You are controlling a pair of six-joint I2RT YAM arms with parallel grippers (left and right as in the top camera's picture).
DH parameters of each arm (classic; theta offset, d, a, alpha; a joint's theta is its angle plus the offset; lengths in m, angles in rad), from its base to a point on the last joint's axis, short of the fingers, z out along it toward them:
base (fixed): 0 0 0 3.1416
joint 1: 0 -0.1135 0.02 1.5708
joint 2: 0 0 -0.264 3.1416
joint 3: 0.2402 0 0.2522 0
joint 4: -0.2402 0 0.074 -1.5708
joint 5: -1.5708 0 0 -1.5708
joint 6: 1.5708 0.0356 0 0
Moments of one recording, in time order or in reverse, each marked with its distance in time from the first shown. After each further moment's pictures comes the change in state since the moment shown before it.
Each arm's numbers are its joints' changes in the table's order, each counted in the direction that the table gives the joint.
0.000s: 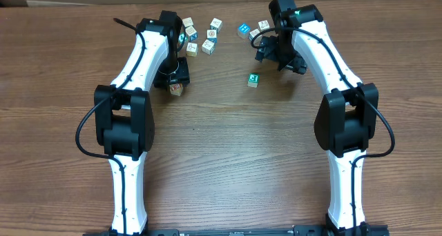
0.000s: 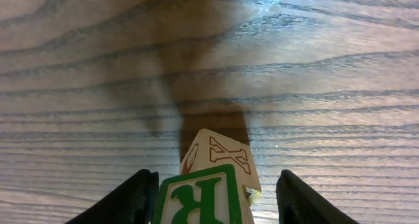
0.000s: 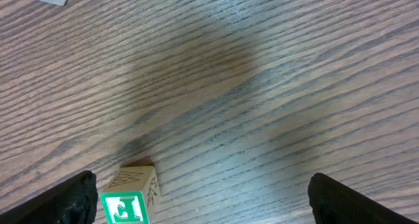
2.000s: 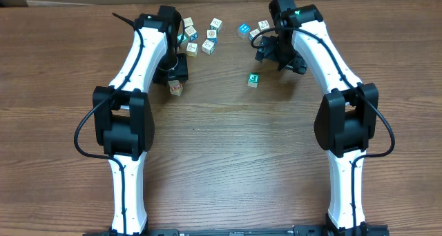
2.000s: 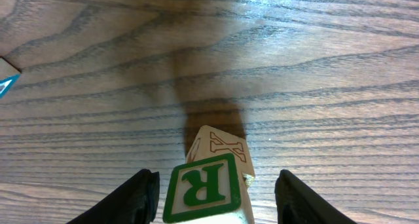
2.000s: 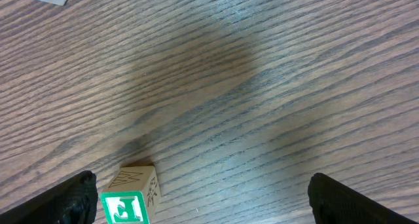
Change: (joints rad) left arm -0.005 0.000 0.059 -0.040 0.007 0.034; right arm 0.000 0.000 0.000 0.000 0.000 0.000
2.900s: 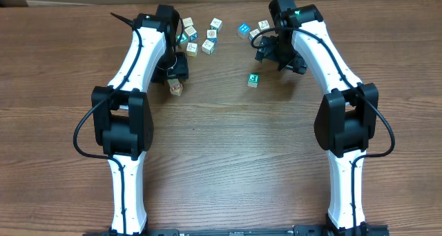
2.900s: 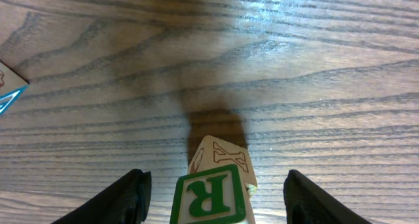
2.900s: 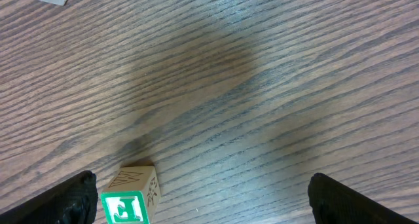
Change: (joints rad) left arm -0.003 0.000 0.000 0.024 0.000 0.000; right arm 0.000 0.000 0.000 0.000 0.000 0.000
